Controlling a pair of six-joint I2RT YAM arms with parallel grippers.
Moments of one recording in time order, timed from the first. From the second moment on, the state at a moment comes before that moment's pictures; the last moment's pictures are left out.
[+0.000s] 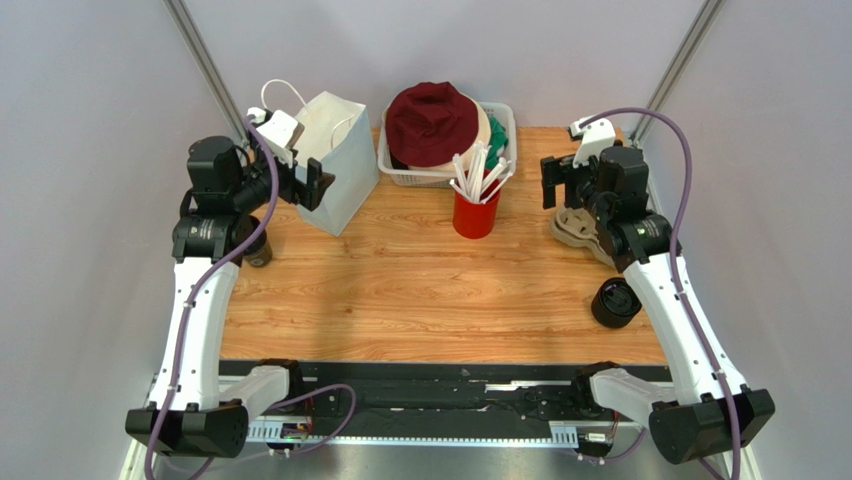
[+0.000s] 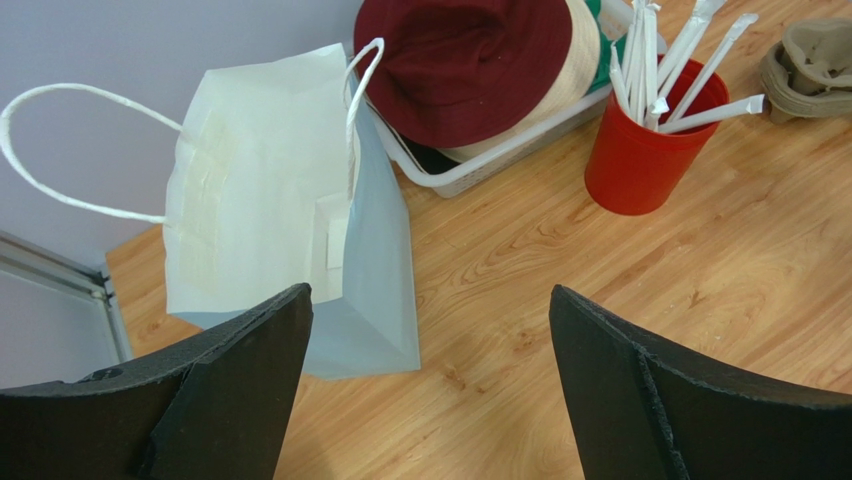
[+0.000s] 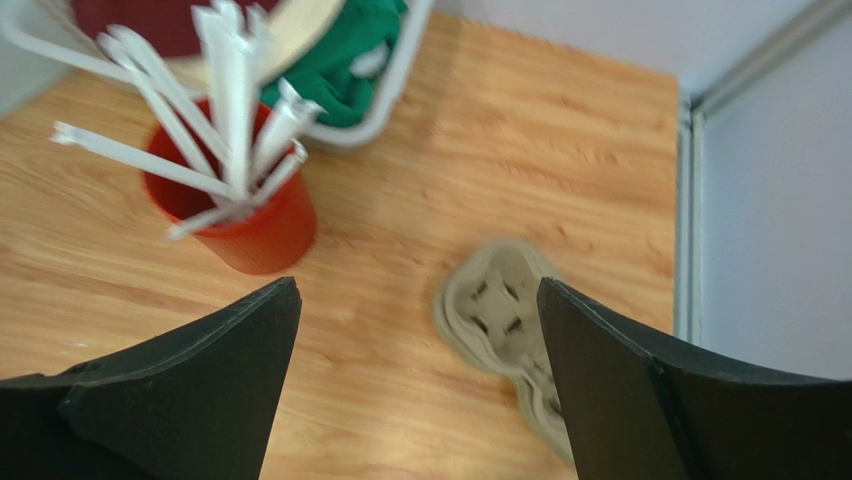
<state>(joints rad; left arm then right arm) -0.03 1.08 1.34 -0.52 0.52 0.28 0.23 1.10 1.23 -0.47 0.06 -0.12</state>
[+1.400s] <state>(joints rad) -0.03 0.86 1.17 -0.49 0.57 0.27 -0.18 1.67 1.27 -0.71 0.10 0.33</state>
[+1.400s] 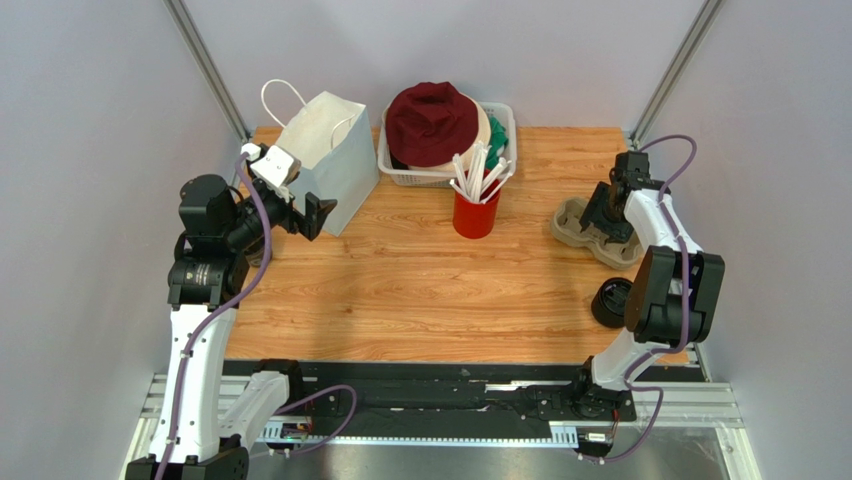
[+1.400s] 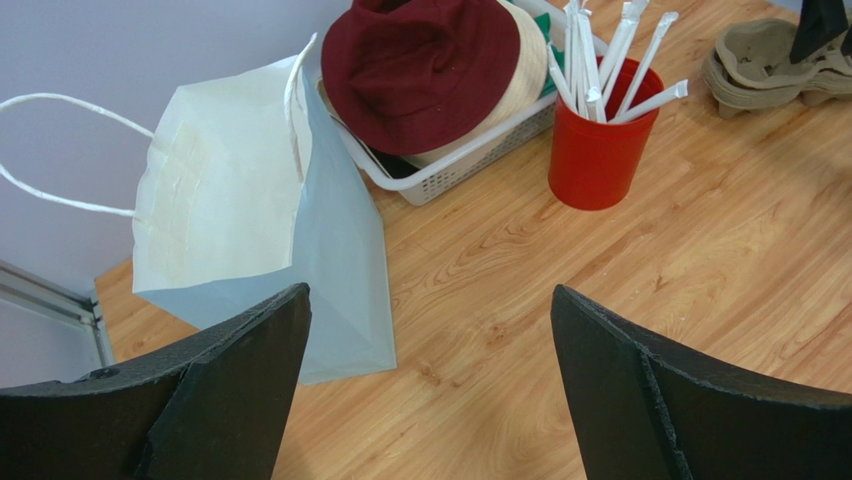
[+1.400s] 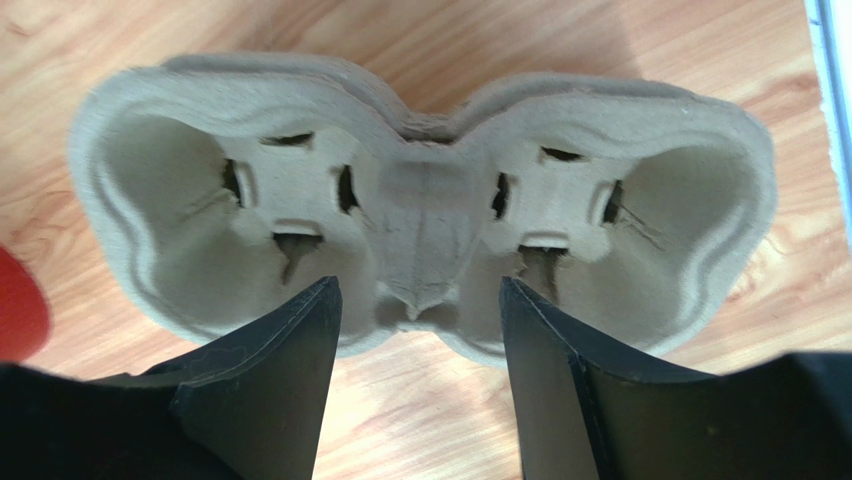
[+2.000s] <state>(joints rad) -0.03 0.87 1.16 -0.48 0.60 0.26 -0.19 1.69 1.29 -0.66 0.12 0.38</state>
